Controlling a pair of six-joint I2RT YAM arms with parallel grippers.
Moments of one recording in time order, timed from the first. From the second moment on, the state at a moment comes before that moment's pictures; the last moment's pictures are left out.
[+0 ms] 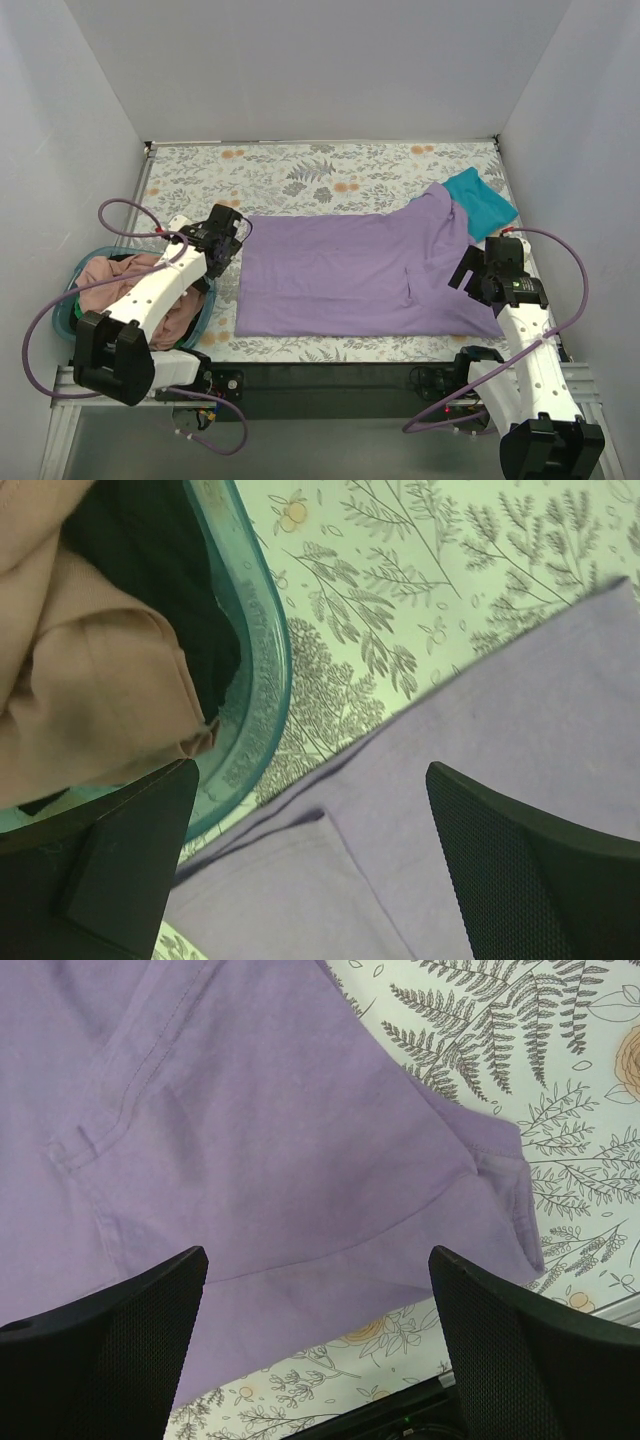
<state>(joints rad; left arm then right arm) -0.37 1.25 0.93 -0.92 -0.56 -1.29 -0.04 0.78 0.65 -0.84 0.19 0.42</state>
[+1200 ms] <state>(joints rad) -0.41 1.38 1.14 -0.66 -0.36 -1.11 0.05 0.96 0.76 -0.66 0.13 0.39</state>
